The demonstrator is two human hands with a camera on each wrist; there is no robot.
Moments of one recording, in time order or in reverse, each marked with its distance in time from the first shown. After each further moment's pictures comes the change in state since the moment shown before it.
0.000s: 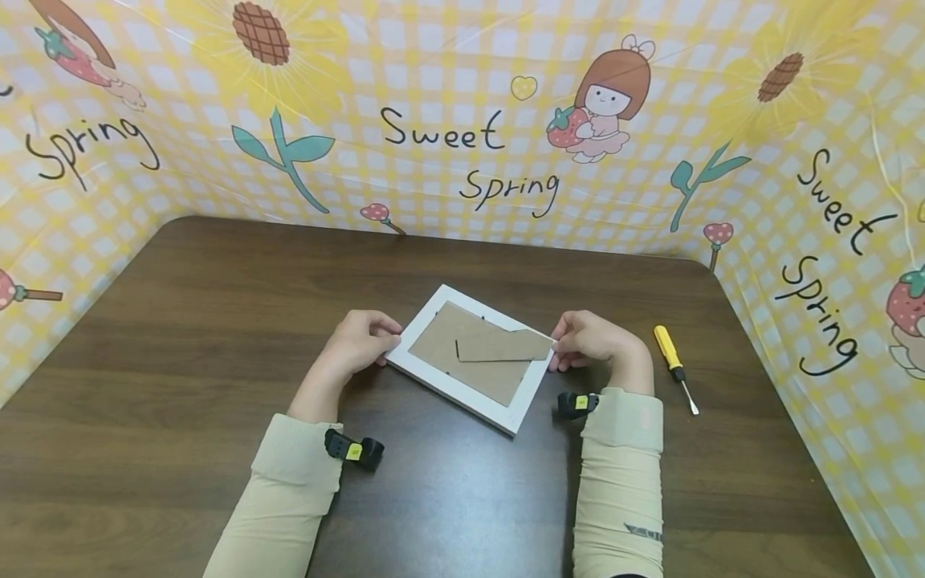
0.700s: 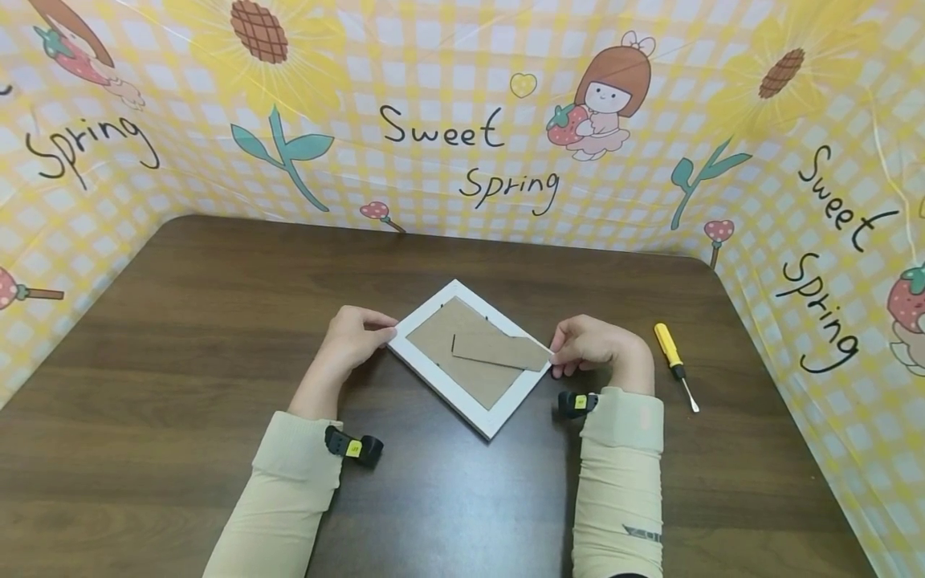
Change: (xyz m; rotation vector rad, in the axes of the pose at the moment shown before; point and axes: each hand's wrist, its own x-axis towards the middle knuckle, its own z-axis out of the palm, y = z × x) left_hand 0.005 -0.007 0.001 -0.040 0.100 0.045; right_hand -0.006 -0.003 0.002 -0.106 -0.083 0.001
